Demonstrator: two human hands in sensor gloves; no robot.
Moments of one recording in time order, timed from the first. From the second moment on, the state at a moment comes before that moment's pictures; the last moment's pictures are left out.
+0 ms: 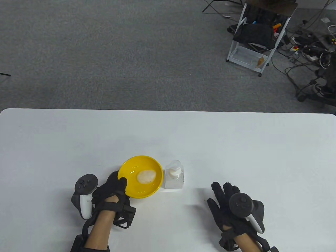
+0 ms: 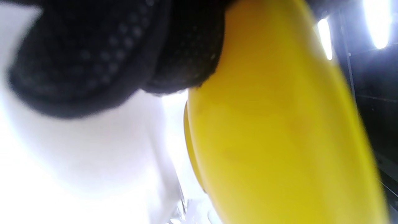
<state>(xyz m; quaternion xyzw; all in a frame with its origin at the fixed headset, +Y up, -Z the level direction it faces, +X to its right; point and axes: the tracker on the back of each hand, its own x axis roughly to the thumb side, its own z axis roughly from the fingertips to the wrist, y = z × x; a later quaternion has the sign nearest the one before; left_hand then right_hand) -0.236 -0.768 -0.257 -0.08 0.21 0.59 0.78 0.226 -0.763 -0.239 0.04 0.08 0.96 0.27</state>
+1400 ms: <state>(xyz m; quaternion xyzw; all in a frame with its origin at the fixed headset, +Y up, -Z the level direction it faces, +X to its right) -0.265 -0.750 -0.236 -0.02 0.29 0.29 0.91 0.213 -0.757 -0.236 0.05 0.08 0.96 0.27</state>
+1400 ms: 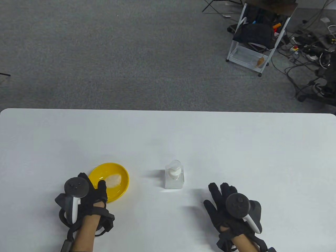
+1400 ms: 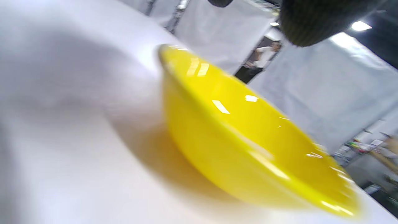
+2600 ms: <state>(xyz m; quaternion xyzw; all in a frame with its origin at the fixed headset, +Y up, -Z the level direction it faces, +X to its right) -0.092 -0.764 -0.217 -0.11 -0.03 0.18 0.98 0.187 -0.769 -0.228 0.08 0.09 0.98 0.17</state>
